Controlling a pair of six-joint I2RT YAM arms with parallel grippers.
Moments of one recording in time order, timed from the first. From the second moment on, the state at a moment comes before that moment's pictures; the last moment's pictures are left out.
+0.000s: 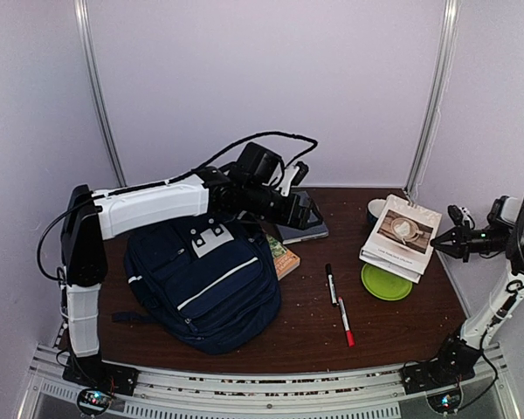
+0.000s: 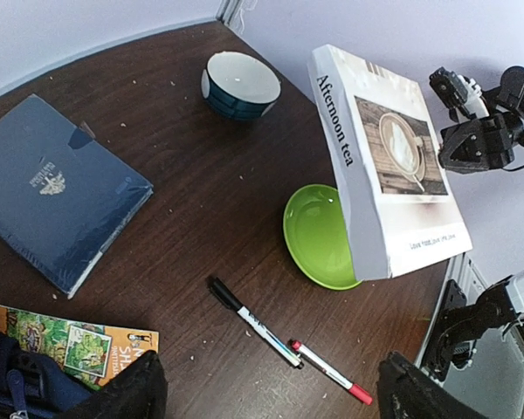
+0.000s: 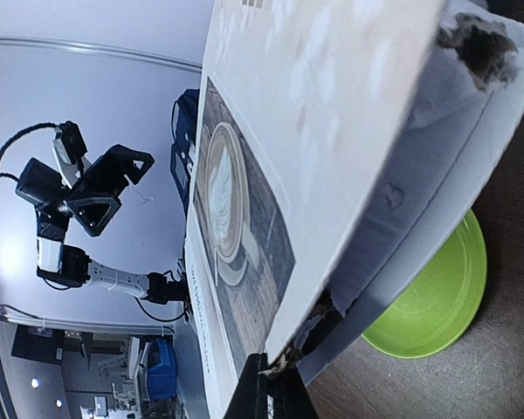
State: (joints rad) left arm -0.91 2.05 1.84 -0.39 0.28 -0.38; right arm -0.64 1.72 1.19 -1.56 -1.14 -0.87
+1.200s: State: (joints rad) left arm -0.85 2.07 1.65 0.18 0.67 -0.74; right arm -0.02 1.70 1.43 -1.57 -1.17 -0.86
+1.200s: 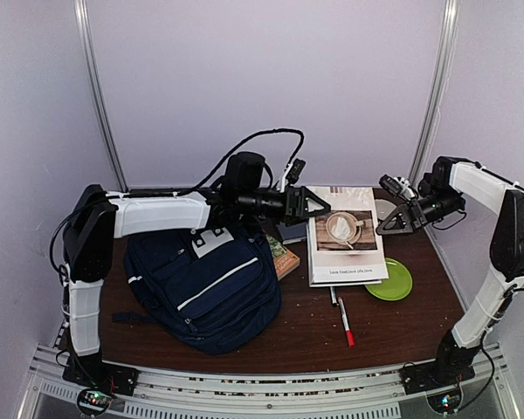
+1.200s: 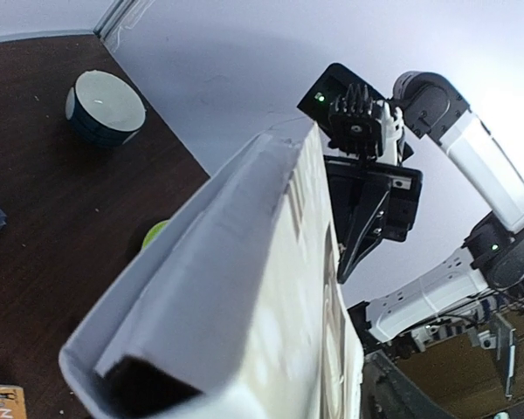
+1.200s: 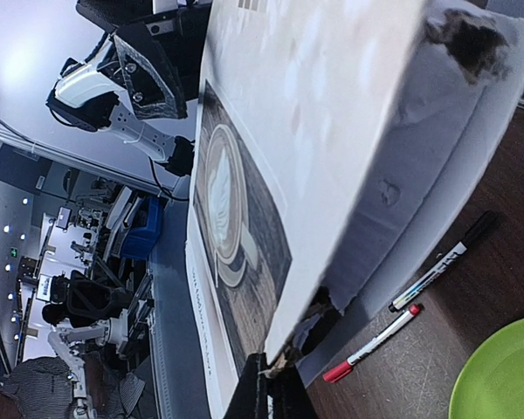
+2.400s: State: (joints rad) left arm -0.73 1.81 1.40 0.40 0.72 -0.83; right arm 0.03 1.58 1.48 -1.24 -1.14 -0.53
